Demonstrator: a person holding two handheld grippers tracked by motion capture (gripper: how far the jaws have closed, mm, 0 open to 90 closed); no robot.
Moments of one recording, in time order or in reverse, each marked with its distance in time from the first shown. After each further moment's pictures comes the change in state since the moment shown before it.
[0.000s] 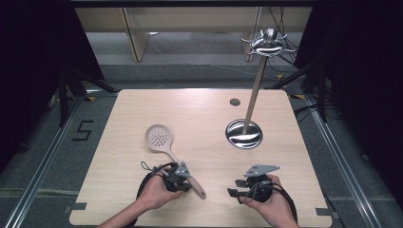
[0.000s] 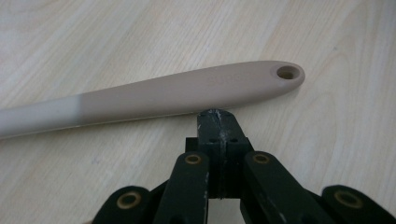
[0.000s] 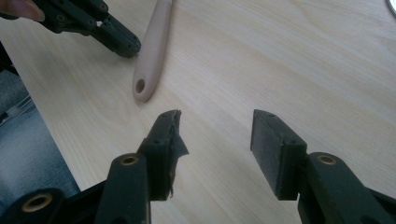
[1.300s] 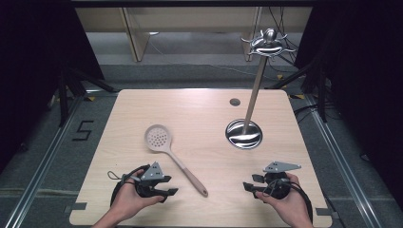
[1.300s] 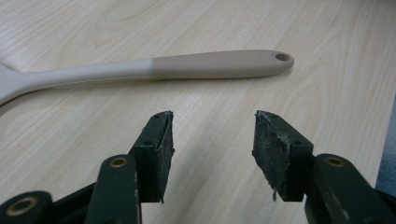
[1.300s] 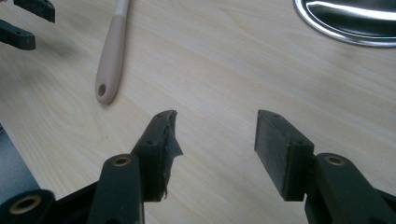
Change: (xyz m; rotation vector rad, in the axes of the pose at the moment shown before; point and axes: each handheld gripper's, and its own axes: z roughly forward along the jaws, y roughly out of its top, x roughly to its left) left arm 0.008 -0.052 -0.049 -0.234 0.050 -0.093; right arm -0.030 -0.013 -0.027 -0.063 -0.073 0.089
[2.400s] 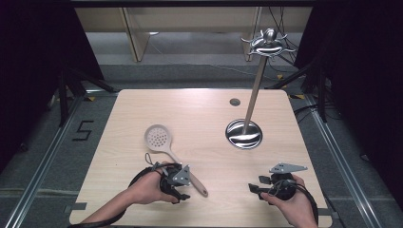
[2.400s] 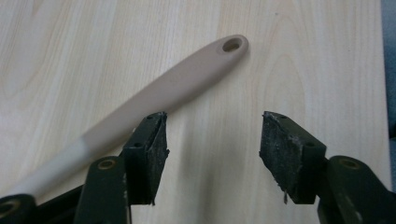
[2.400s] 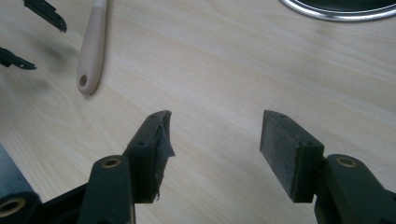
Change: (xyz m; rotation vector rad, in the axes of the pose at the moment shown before) left arm -0.015 0.055 0.046 0.265 -0.171 0.465; right arm -0.014 -0.010 -0.006 0.003 -0.020 0.033
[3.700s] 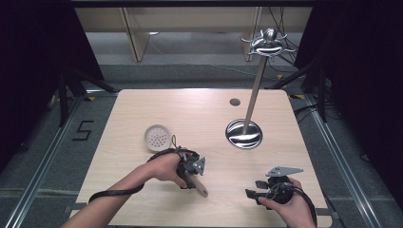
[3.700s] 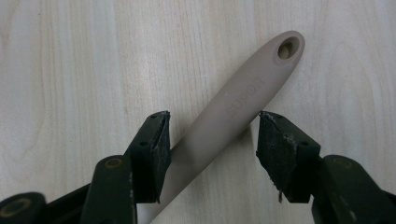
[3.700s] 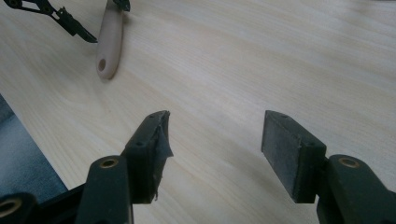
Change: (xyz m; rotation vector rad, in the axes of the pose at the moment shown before) left arm 0.045 0.034 0.027 0.190 -0.136 0.157; right arm 0.009 -0.005 0.003 0.052 0.033 0.000
